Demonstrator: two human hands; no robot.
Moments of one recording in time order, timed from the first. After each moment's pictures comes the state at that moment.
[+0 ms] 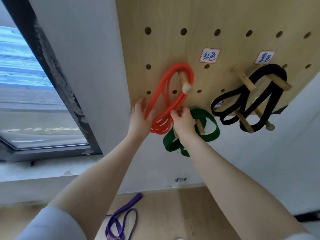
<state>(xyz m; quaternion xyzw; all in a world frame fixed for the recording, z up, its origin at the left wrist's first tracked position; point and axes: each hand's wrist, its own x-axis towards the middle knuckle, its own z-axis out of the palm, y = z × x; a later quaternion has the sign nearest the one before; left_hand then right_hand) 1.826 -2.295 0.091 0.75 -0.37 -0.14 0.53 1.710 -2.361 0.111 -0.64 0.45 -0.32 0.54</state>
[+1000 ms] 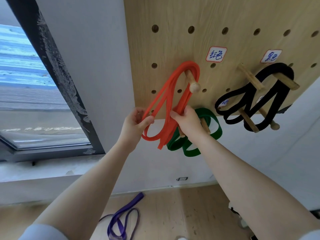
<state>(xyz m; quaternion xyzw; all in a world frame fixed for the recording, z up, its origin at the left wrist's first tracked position) 1.837 -2.255 0.094 0.62 -0.35 -0.28 0.65 1.708 -2.363 0.118 -0.71 0.39 -0.29 0.51</state>
